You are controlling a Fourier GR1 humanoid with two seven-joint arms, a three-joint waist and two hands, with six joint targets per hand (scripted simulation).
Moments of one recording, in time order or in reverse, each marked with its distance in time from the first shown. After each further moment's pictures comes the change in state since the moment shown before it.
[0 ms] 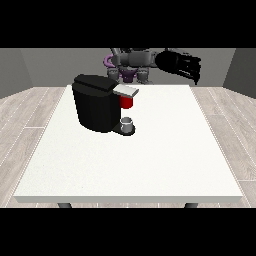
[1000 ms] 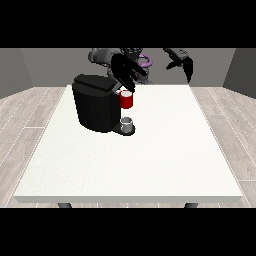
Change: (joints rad) left arm 0.059 -0.027 -0.025 0.024 -0.043 0.037 -0.006; right arm 0.209 -0.201 -0.042 -0.057 0.067 0.023 0.340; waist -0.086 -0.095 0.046
